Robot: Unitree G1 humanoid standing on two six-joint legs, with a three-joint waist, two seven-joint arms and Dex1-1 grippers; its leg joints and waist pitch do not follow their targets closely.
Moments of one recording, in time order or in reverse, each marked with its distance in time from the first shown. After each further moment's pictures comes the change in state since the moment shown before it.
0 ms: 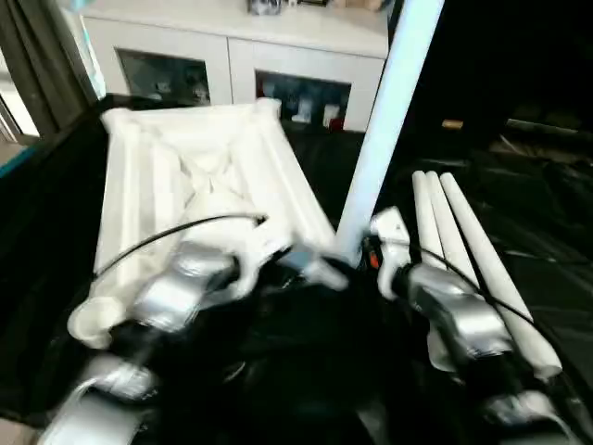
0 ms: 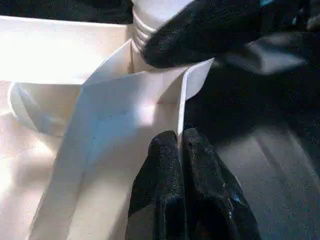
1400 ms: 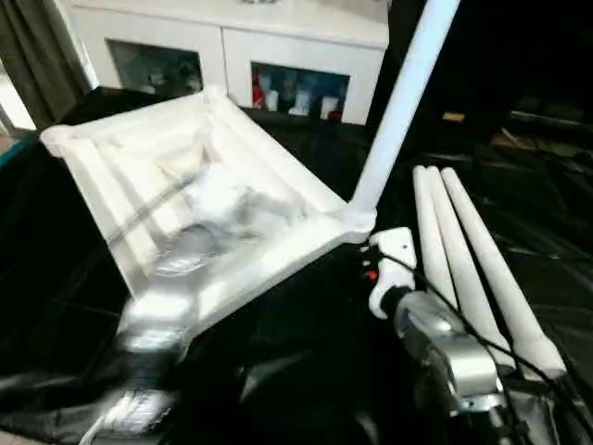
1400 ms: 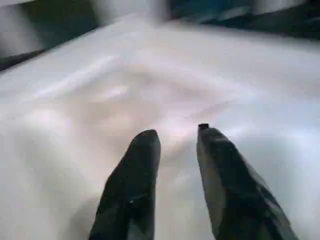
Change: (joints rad) left arm 0.281 -0.029 0.433 -0.492 0.124 0.097 0.655; right arm 0.285 0.069 0.038 -0.439 -0.012 0.183 -0.222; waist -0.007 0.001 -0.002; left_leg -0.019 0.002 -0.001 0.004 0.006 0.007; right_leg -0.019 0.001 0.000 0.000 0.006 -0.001
